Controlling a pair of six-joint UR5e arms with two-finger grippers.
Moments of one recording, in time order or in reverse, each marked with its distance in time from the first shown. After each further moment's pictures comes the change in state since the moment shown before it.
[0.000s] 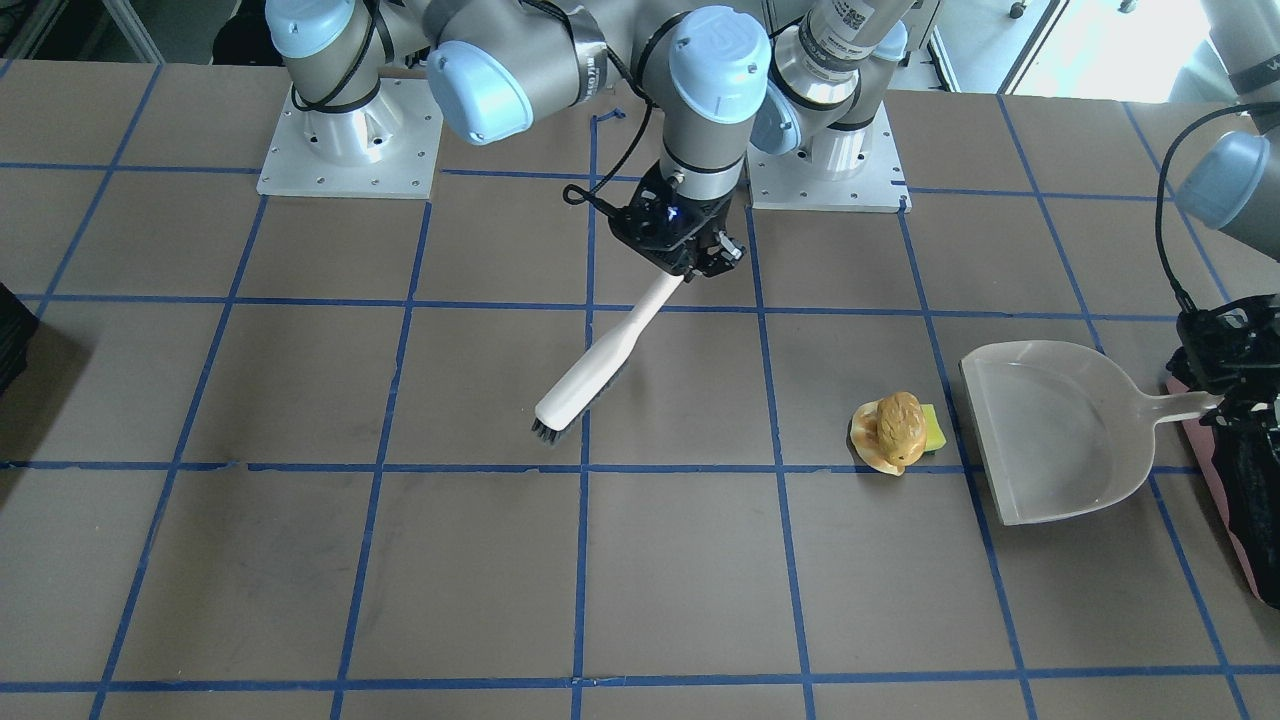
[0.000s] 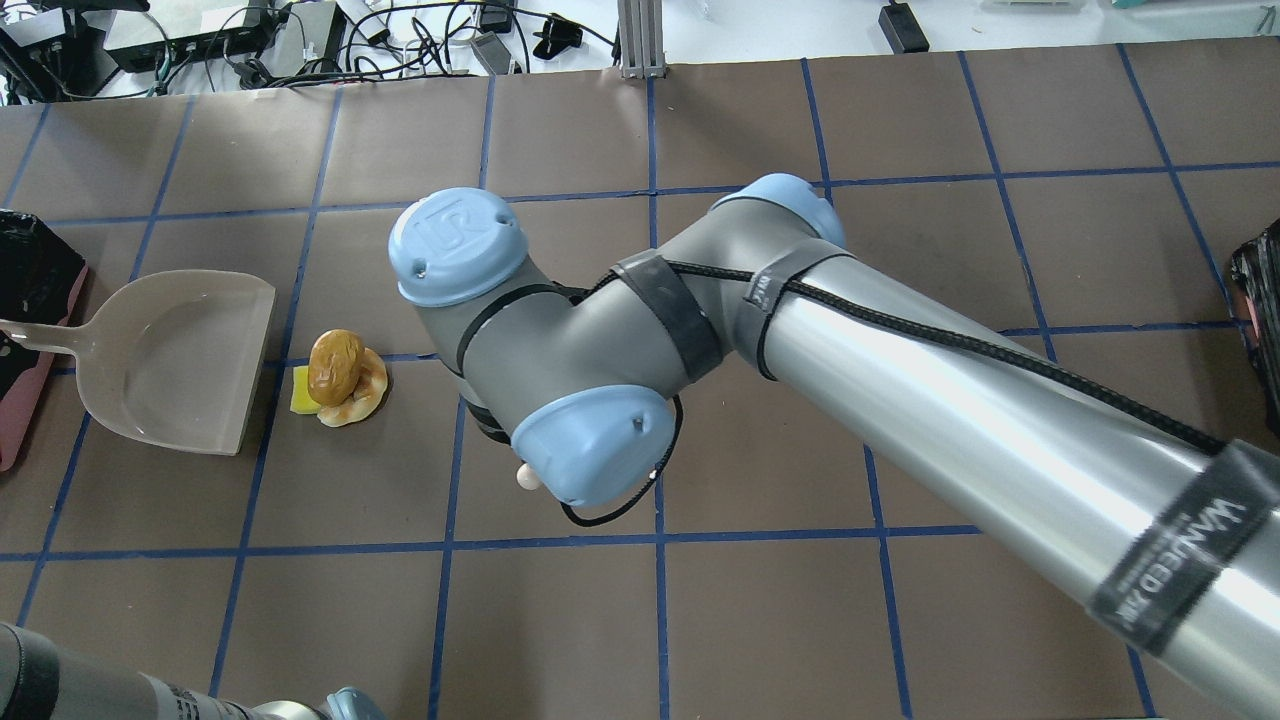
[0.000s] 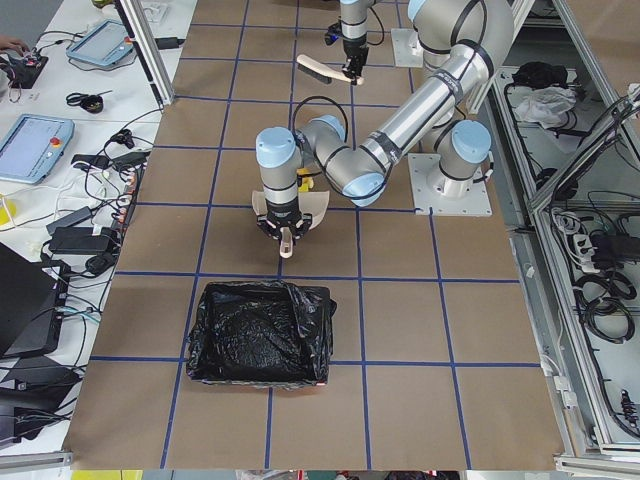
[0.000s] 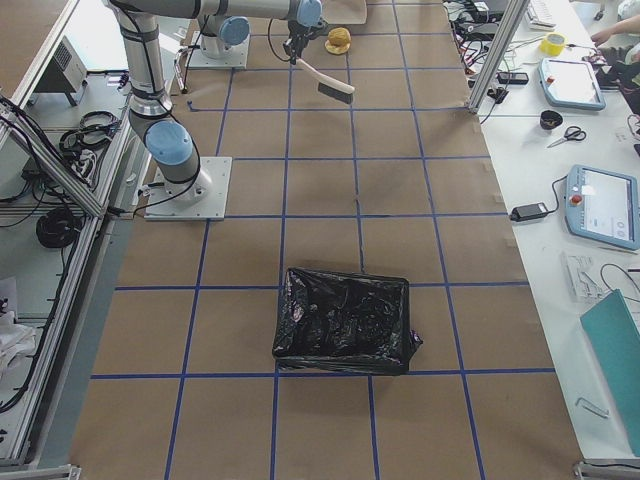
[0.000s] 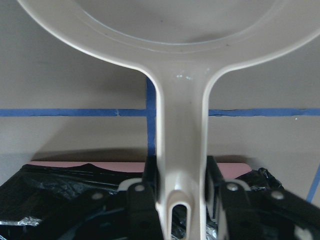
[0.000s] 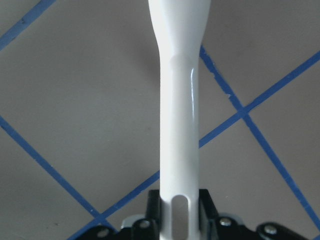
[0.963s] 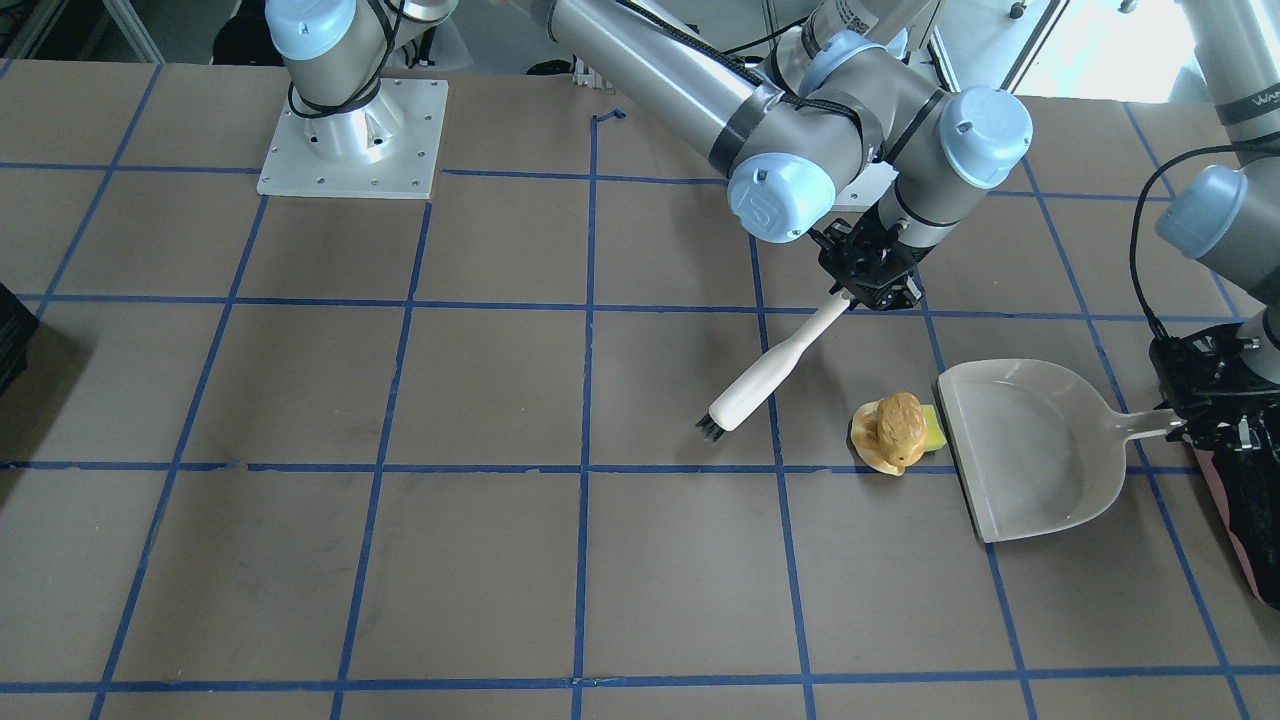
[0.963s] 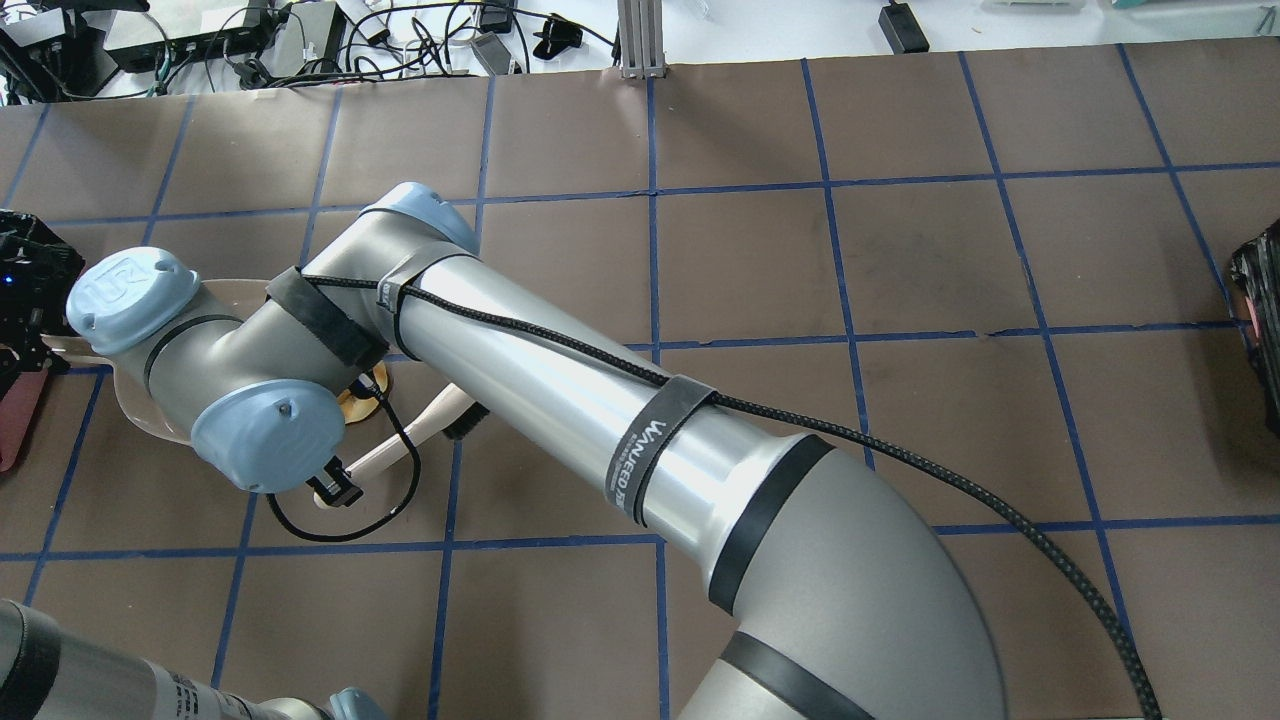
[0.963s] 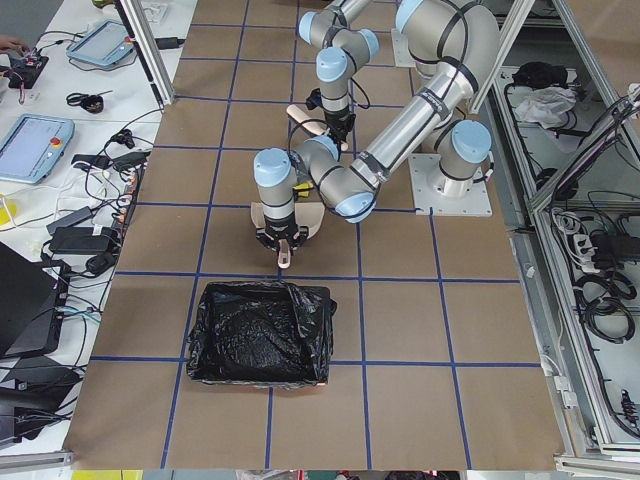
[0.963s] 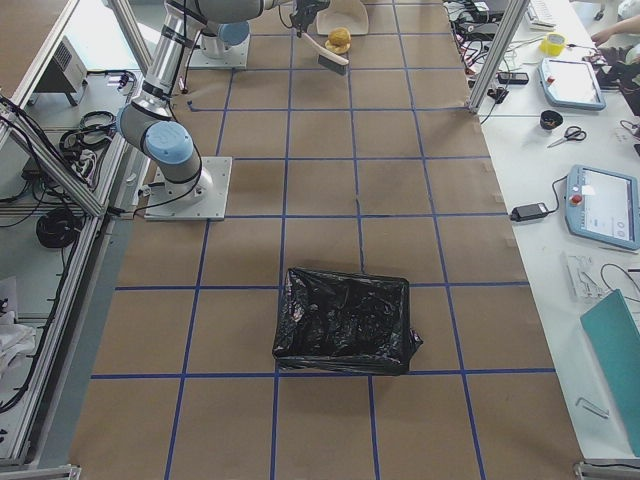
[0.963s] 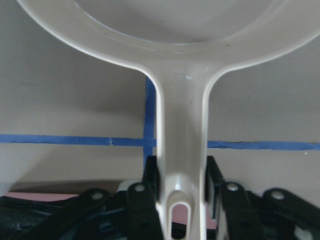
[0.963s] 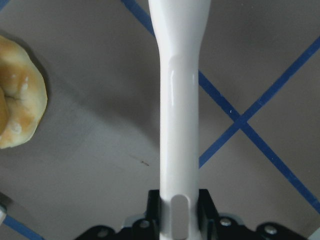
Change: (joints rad) left arm -0.010 -0.048 -0.014 0.010 -0.017 -0.059; right arm 0.217 0.470 -0.641 0.219 0.012 0.334
